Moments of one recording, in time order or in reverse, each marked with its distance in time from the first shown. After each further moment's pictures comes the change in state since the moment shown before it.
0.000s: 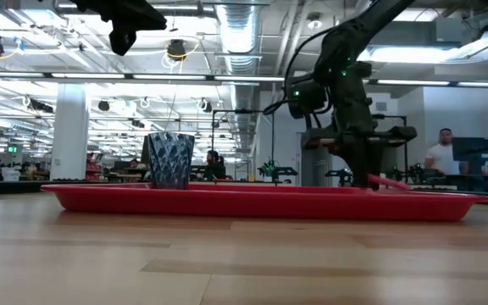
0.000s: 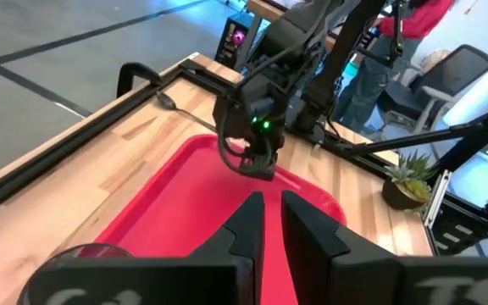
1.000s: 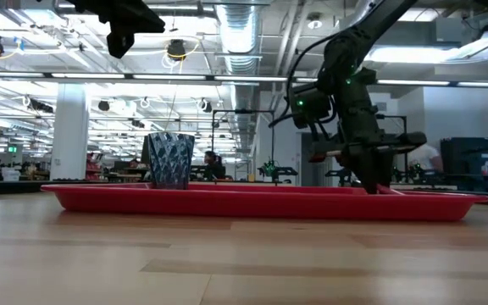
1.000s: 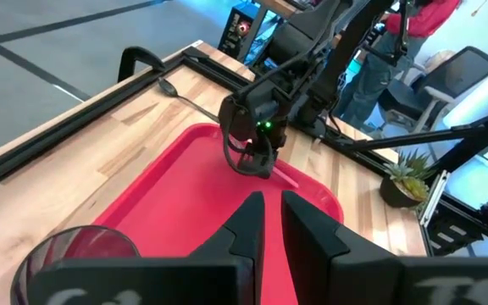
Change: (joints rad) left arm 0.000 0.000 0.000 -0.029 -0.001 -0.037; right arm 0.022 0.019 -0.055 0.025 0.017 0.079
